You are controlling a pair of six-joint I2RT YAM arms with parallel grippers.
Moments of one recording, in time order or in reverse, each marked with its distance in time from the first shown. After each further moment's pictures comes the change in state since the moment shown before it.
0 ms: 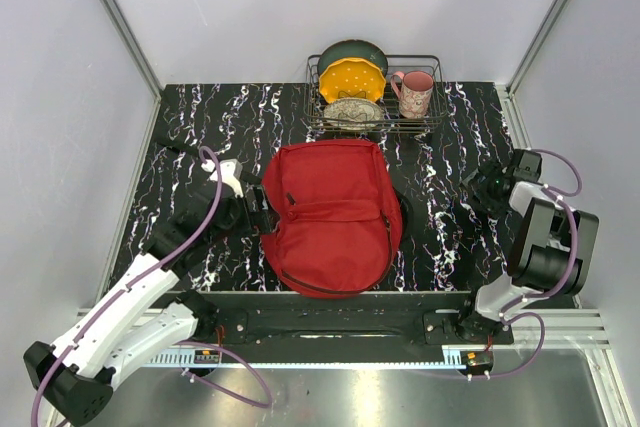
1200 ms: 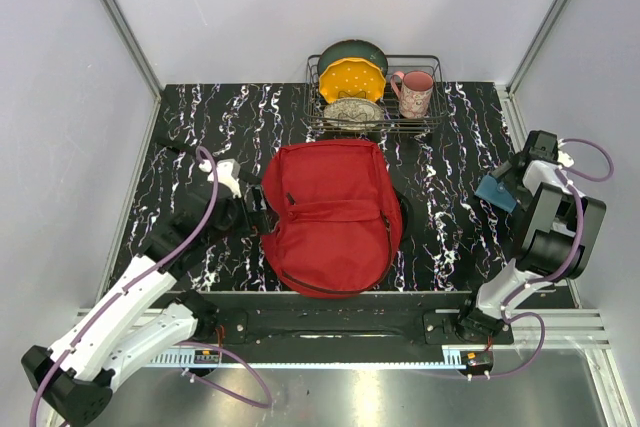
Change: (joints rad) left arm 0.000 -0.026 0.013 -0.021 0.006 -0.009; right arm -0.051 0.106 0.238 -0.196 0.443 0.032
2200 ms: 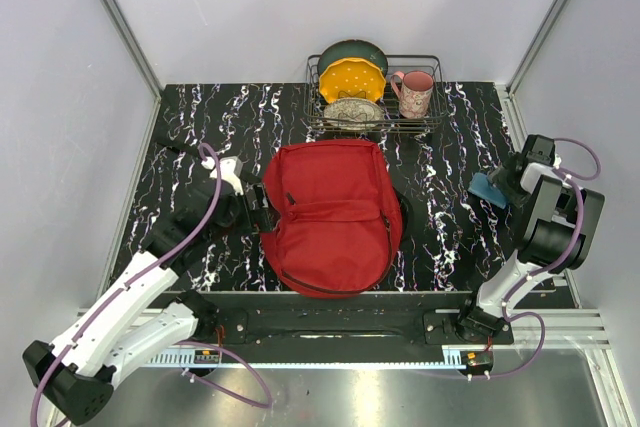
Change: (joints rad) left arm 0.000 0.043 0.022 0.000 0.005 0.013; right arm -0.006 0.075 -0.026 0.127 -0.170 -0.097
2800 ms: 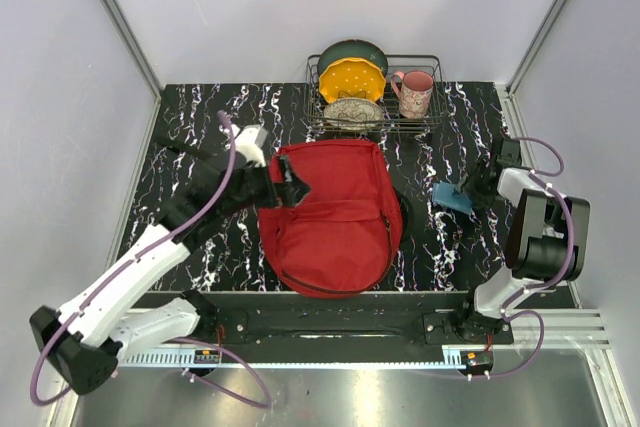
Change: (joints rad) left arm -0.042 0.137 0.151 0.154 0.113 0.005; right arm 0.188 -0.106 -0.101 -0.068 -0.129 -0.036
